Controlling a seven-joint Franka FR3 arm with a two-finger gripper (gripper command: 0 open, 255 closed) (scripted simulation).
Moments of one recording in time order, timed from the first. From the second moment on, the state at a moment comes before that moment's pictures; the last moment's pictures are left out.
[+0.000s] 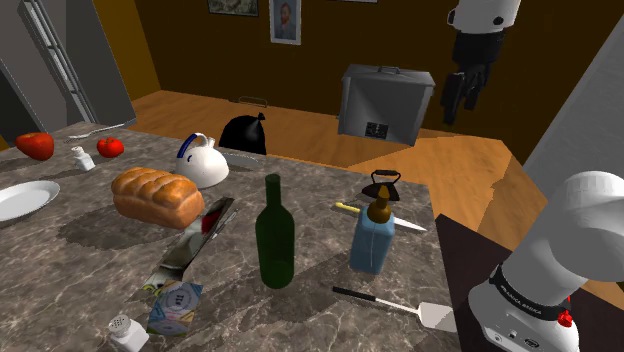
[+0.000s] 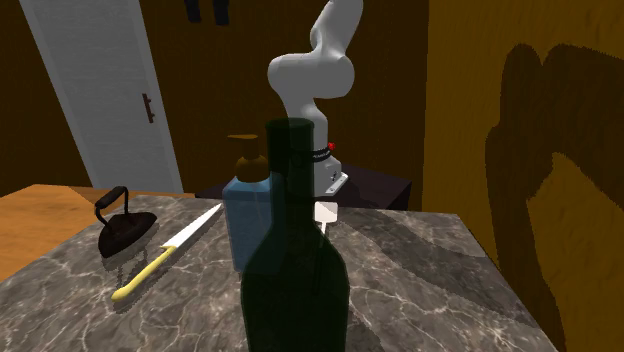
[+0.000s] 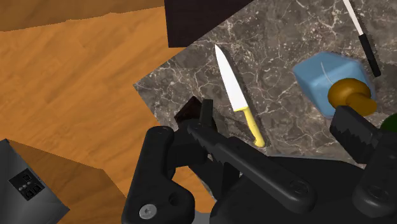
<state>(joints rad) 0.02 -0.81 0.02 -2.36 -0.10 1.44 0.11</state>
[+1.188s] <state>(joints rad) 0.10 -0.40 0.25 -2.18 0.09 1.68 0.38</state>
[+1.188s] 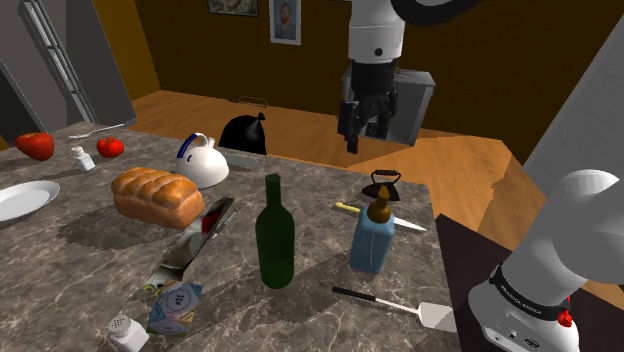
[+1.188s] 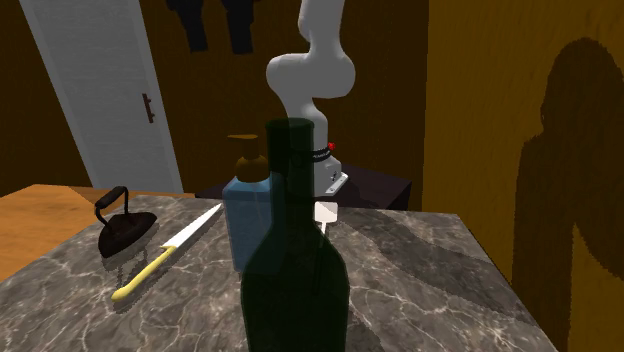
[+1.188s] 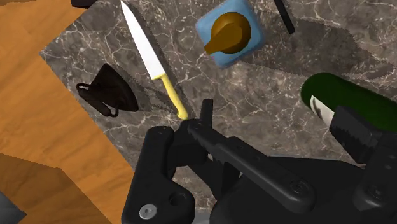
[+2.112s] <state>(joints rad) 0.18 0.05 0.40 -1.82 0.06 1.79 0.61</state>
